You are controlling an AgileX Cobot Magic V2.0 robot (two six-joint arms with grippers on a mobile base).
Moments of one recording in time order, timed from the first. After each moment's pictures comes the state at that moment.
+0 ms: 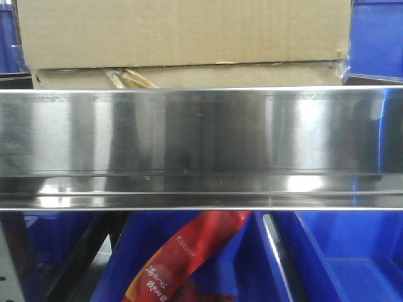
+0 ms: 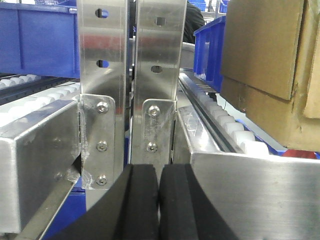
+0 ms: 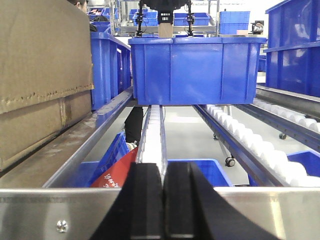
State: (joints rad) left arm 0.05 0.01 0.00 0.06 0.10 -0.10; right arm 0.02 0.01 0.00 0.09 0.04 -0.04
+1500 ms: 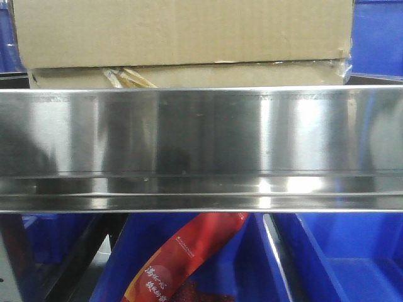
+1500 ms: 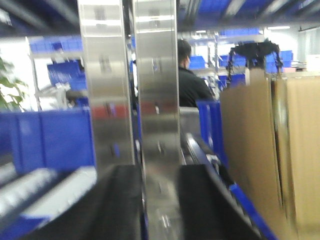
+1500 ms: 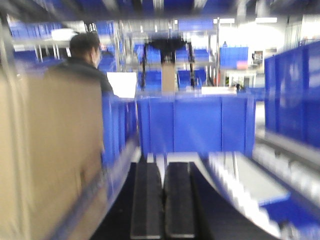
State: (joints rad) left arm 0.05 0.05 -0.32 0.20 0.15 -0.10; right arm 0.02 0.03 -0.38 0.11 0.27 -0.04
